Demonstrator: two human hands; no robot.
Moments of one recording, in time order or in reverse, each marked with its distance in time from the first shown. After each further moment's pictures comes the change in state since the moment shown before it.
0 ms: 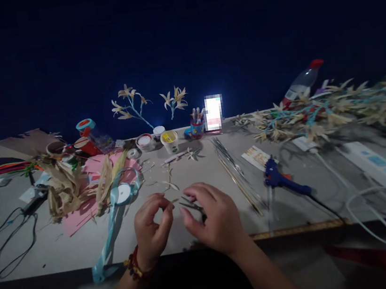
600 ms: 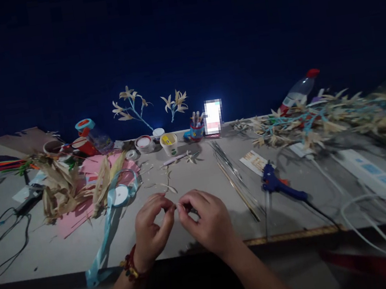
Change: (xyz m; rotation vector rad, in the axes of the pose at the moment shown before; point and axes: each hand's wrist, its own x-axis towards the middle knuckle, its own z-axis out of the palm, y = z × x) left_hand 0.006 -0.002 0.003 -0.001 -0.058 0.024; right_hand 0.005 -0.005 0.013 0.123 -0.040 0.041
